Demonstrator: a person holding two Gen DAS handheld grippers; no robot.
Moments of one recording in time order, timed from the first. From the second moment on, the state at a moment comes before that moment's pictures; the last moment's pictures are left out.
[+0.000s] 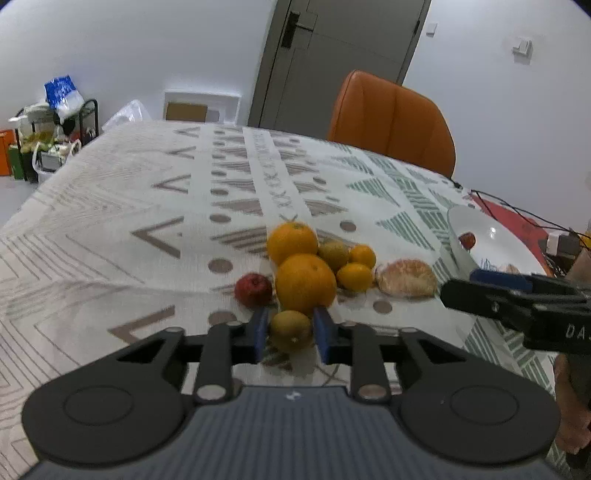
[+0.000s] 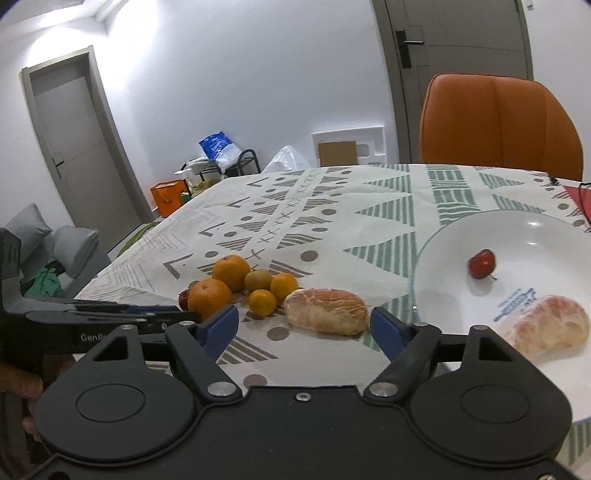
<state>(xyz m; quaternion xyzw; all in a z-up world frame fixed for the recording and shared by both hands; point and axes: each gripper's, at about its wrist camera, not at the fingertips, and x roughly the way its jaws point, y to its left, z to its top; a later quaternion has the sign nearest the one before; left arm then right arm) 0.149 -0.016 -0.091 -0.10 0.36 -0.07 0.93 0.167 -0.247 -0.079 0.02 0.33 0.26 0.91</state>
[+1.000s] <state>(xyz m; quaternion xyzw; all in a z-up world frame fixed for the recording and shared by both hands) 0.132 0.043 -0.086 -0.13 0.33 -0.01 0.94 0.194 -0.176 -0.100 -0.06 0.34 0.29 0.89</state>
